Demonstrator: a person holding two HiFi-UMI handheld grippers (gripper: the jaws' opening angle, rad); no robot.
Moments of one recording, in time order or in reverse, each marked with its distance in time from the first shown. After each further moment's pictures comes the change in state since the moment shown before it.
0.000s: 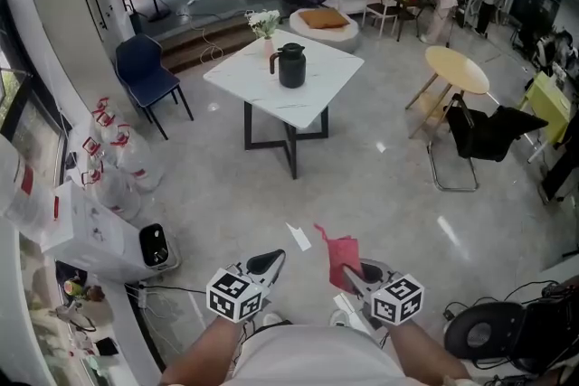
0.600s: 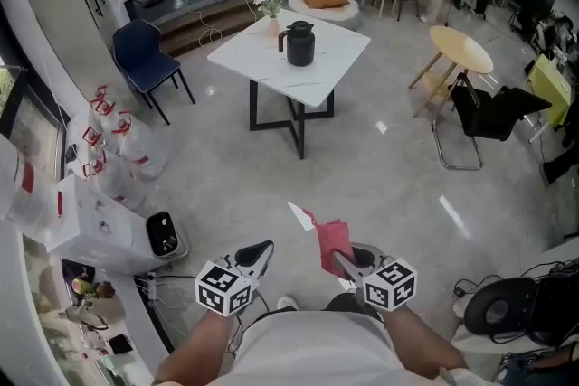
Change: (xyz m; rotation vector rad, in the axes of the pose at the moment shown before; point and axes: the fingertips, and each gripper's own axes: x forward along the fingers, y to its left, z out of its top) left arm -0.076 0.062 -0.027 0.005 0.047 0.026; right arm 0.069 0.067 -0.009 0.022 0.017 0.013
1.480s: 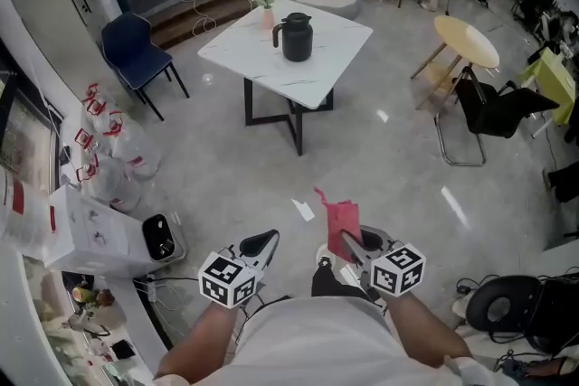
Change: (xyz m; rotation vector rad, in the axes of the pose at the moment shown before) left arm 0.073 0.049 0.036 -0.012 0.000 -0.031; right arm 0.047 -0.085 0.054 0.055 -0.040 -0.052
